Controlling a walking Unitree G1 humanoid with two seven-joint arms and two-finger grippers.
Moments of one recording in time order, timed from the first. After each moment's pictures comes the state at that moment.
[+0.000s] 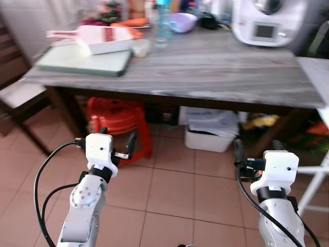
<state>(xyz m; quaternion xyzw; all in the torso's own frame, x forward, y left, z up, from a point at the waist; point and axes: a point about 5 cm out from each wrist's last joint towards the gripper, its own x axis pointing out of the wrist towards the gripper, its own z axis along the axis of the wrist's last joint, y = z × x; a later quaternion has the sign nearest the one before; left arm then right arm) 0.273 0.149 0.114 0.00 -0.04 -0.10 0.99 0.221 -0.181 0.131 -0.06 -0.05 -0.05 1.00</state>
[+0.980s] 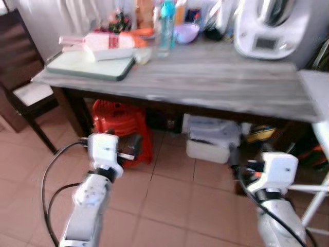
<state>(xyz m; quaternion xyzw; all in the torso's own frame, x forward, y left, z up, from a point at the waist) 0.274 0.144 0.111 0.00 -0.03 -0.12 0.99 0.223 -0.180 0.124 -0.01 -0.03 -0.01 1.00</state>
